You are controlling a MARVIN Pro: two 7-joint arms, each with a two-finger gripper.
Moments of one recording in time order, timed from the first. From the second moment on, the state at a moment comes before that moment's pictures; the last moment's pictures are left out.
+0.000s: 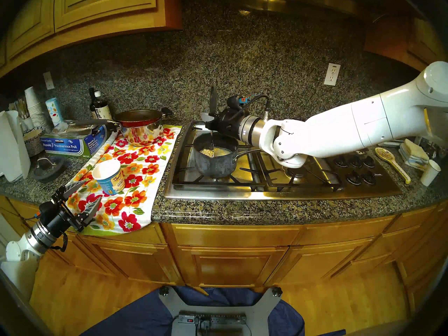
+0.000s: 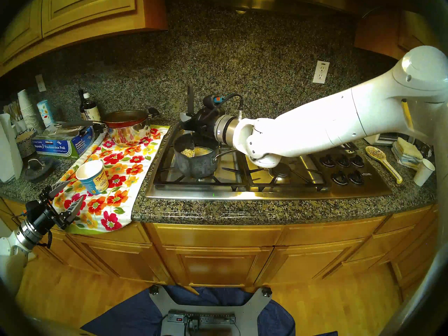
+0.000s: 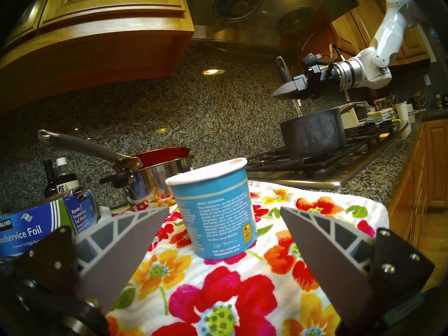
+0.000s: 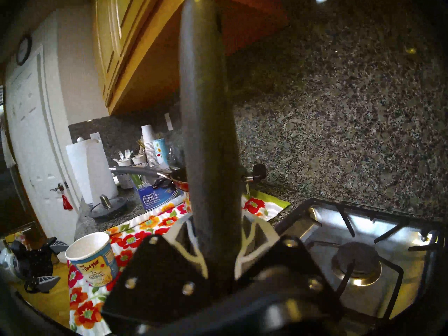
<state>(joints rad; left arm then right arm) 2.23 -0.78 -2.06 -1.43 -0.94 -0.66 -0.98 0.48 -1.12 -0.95 -1.69 2.25 -0.66 0.19</state>
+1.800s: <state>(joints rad) 2.23 -0.78 -2.06 -1.43 -0.95 -0.66 -0.98 0.46 -1.13 -1.00 -1.57 2.18 -0.67 0.18</state>
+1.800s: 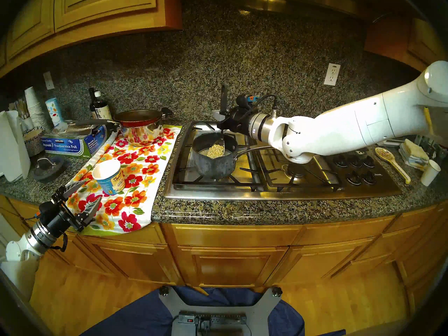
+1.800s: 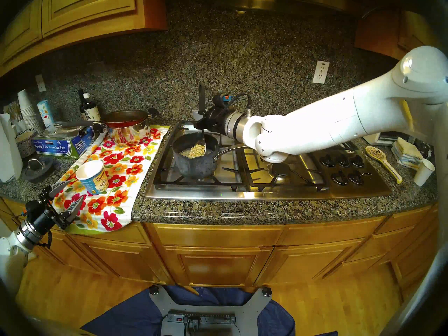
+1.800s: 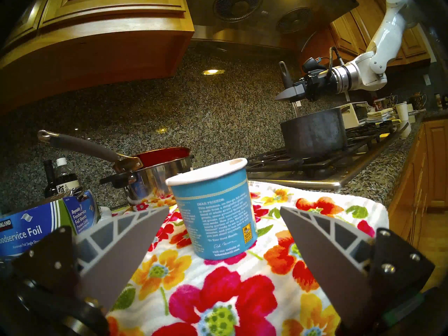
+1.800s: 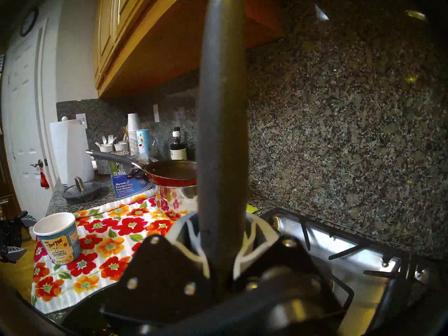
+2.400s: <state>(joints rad) 2.23 -0.78 -2.06 -1.43 -0.95 -0.66 -0.98 0.50 -1.10 -0.99 -1.72 2.20 -0.67 0.20</state>
